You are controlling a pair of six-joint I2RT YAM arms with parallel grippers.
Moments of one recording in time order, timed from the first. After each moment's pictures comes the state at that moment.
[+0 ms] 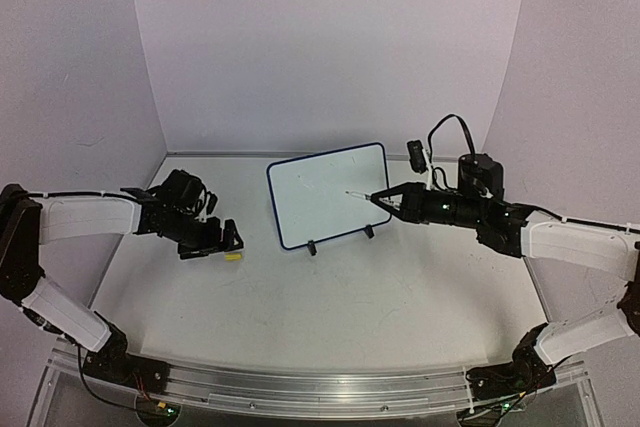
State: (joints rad) left arm -0.51 1.44 0.80 -0.35 0.17 -0.57; right arm 0.63 1.28 0.78 0.25 -0.46 0.62
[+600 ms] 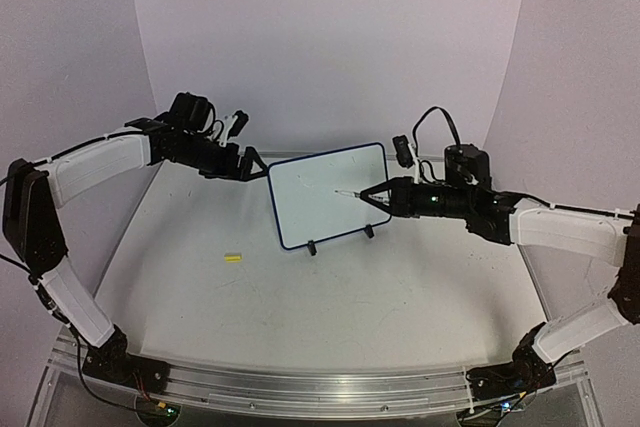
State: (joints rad) left arm -0.46 1.63 1.41 -0.51 0.39 -0.17; right arm 0.64 1.38 0.89 0.20 -0.50 0.58
